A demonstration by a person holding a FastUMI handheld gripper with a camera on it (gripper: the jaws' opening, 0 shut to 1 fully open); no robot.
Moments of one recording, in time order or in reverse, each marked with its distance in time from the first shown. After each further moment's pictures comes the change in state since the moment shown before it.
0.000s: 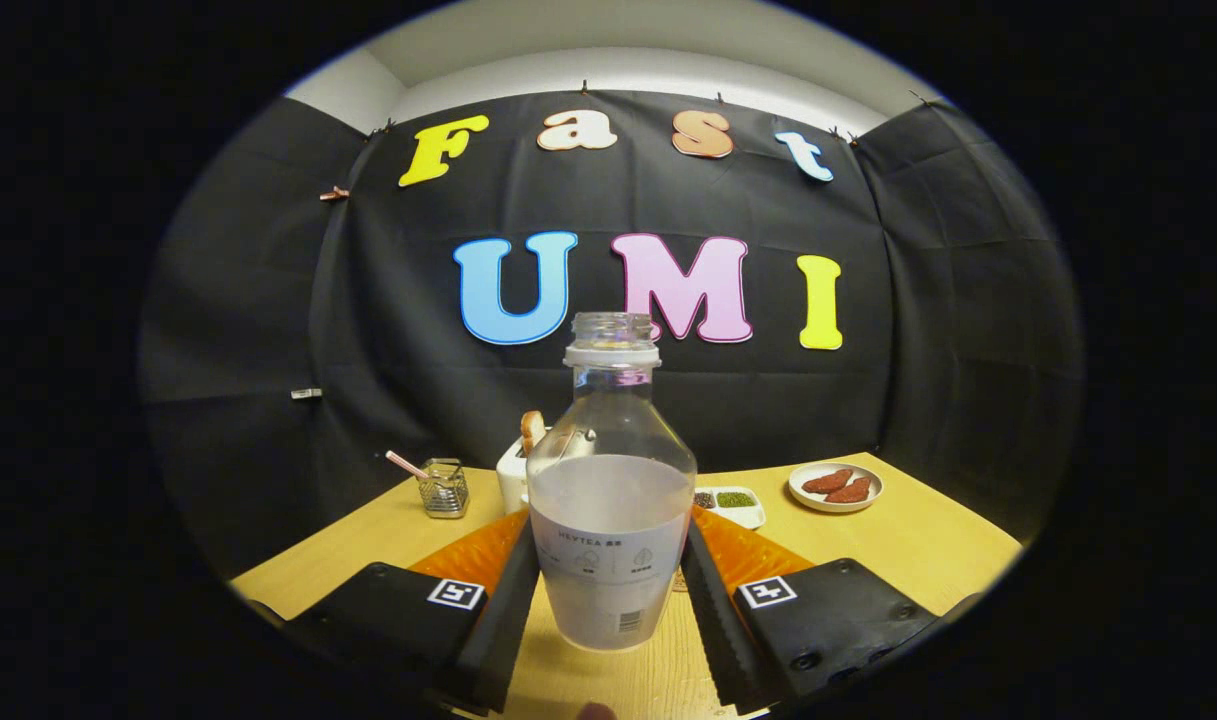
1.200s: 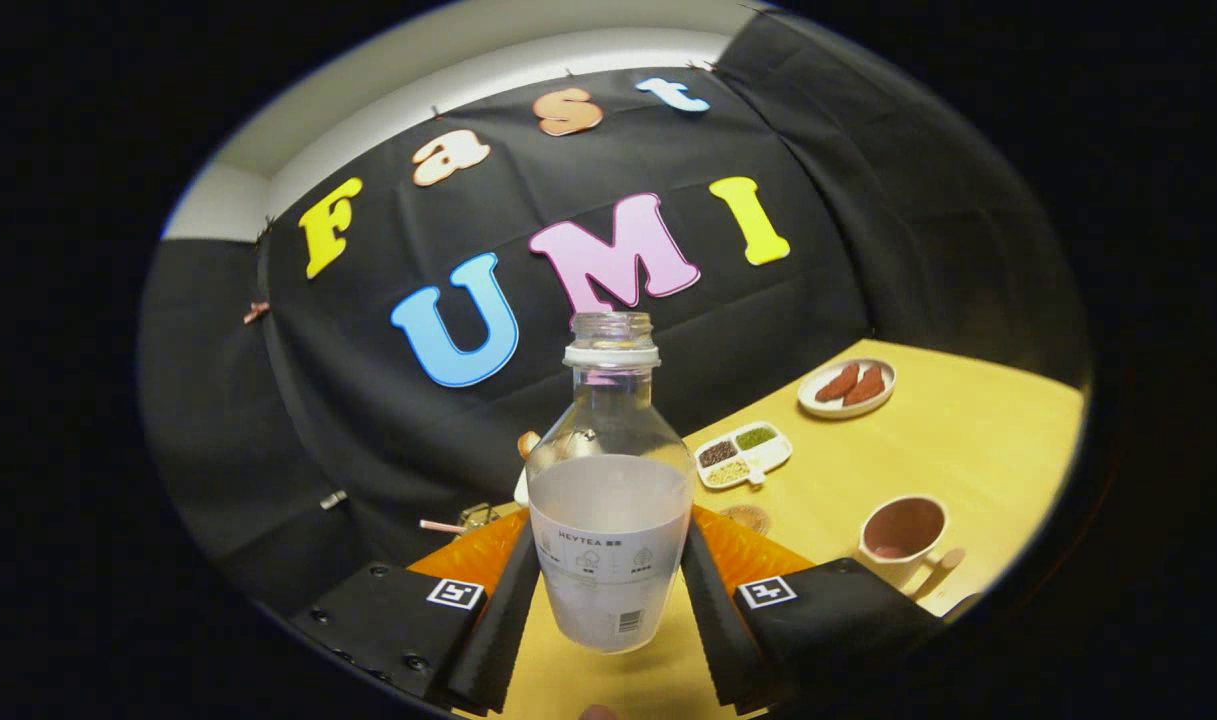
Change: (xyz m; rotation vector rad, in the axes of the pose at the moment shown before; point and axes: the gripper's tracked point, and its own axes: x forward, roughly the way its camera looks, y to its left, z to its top) arm 0.007 -0.014 -0.016 0.514 0.065 -0.060
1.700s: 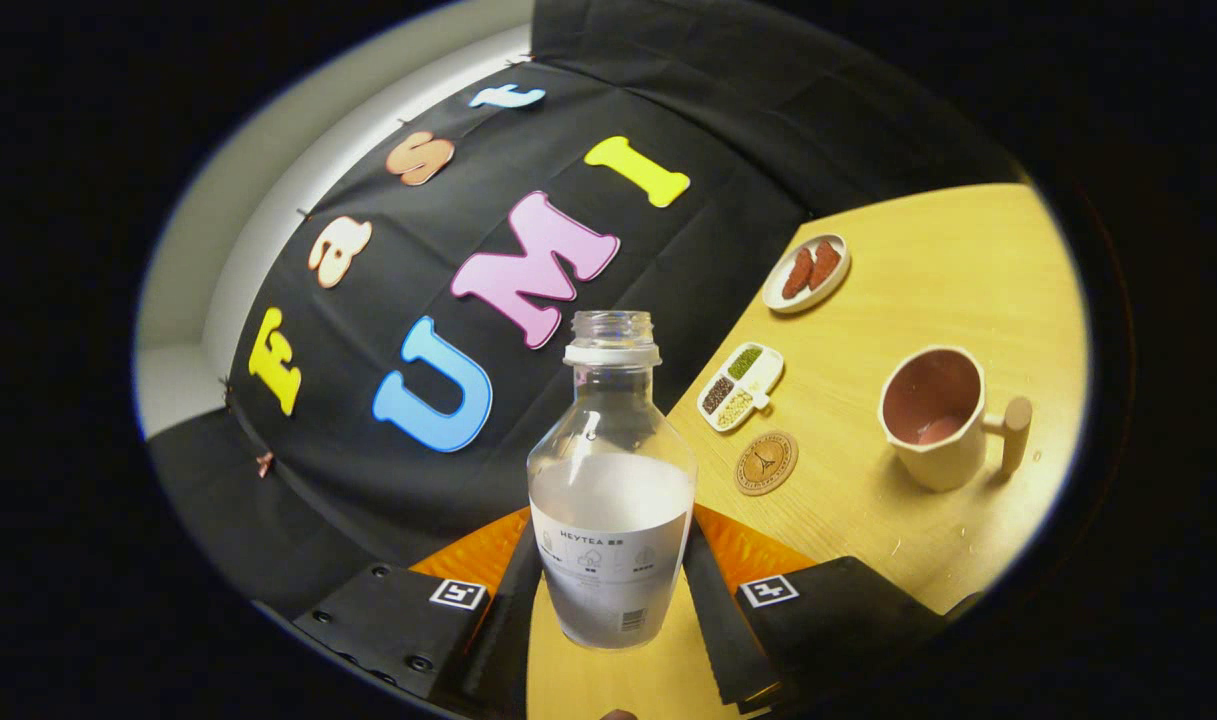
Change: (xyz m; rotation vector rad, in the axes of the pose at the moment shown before) arm 0.005 -0.035 -0.014 0.473 0.013 -0.035
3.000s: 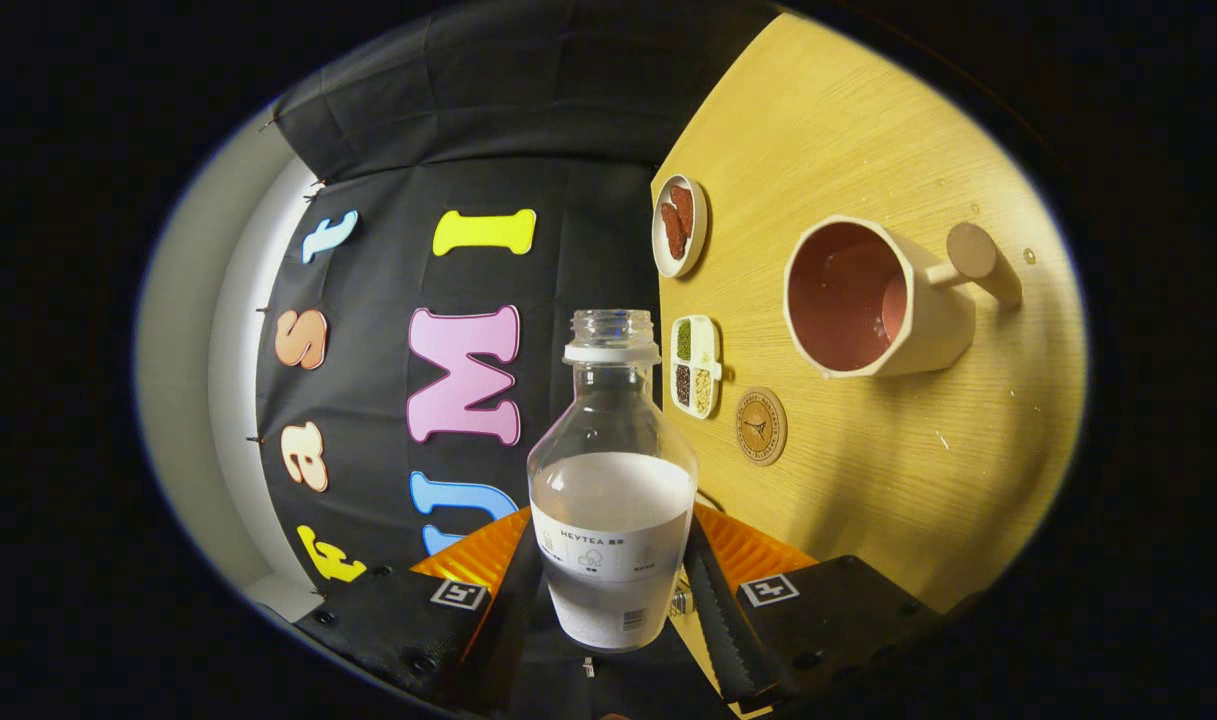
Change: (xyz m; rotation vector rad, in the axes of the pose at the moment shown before) arm 0.024 -0.039 0.034 0.570 -0.077 -0.028
